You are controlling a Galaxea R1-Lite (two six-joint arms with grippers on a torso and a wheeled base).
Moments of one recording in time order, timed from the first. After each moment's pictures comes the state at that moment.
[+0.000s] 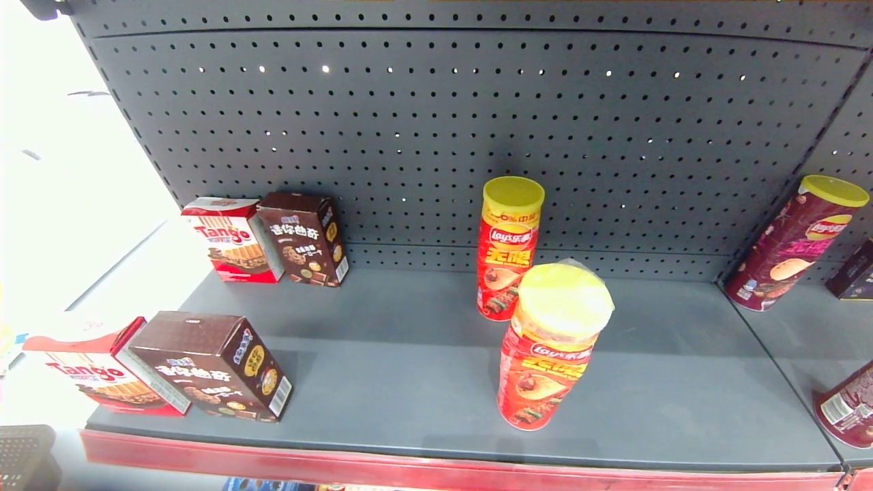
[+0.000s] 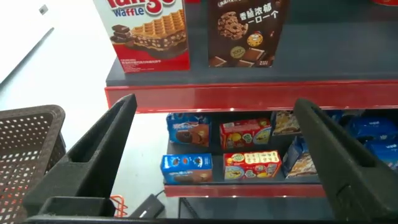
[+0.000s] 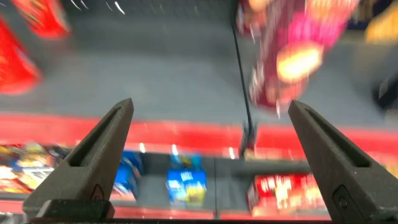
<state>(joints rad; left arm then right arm) 0.00 0.00 -0.01 0.01 -0.04 0.04 0.00 0.05 -0.11 0.01 -0.01 -0.04</state>
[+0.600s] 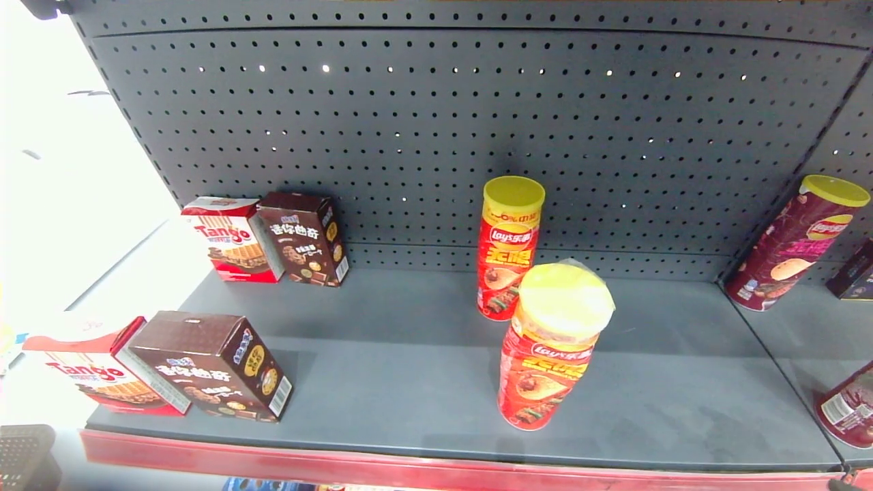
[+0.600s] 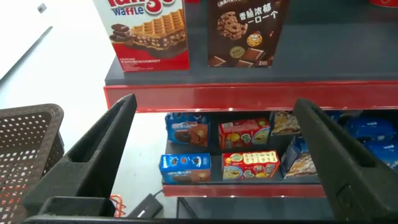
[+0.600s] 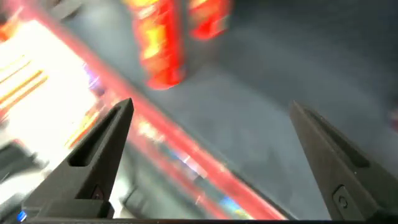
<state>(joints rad) 0.00 0.00 -0.01 0.01 -0.04 0.03 0.49 0.73 -0.51 0.03 0.16 -0.18</state>
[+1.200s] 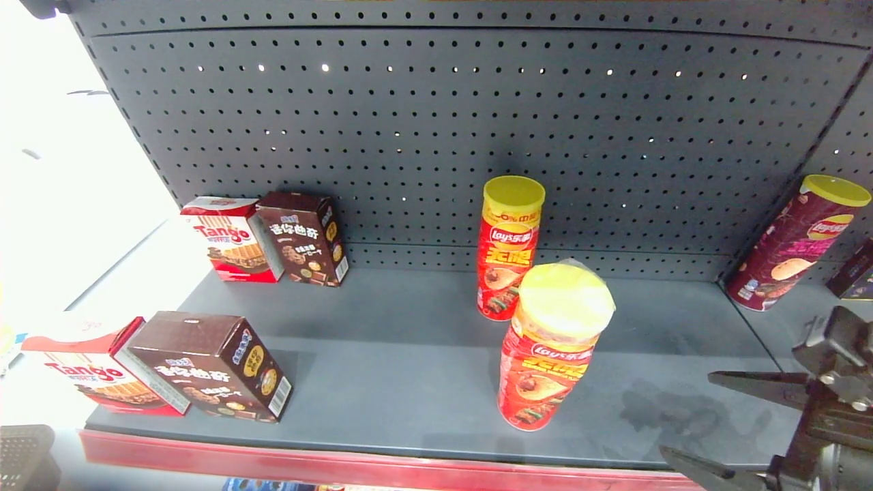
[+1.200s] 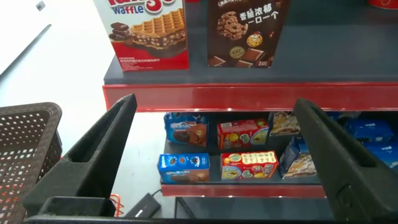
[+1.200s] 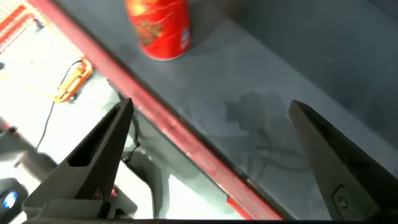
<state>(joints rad) 0.00 0.00 -0.01 0.01 -0.04 0.02 0.65 1.10 -0.51 -0.14 -0.05 -0.13</state>
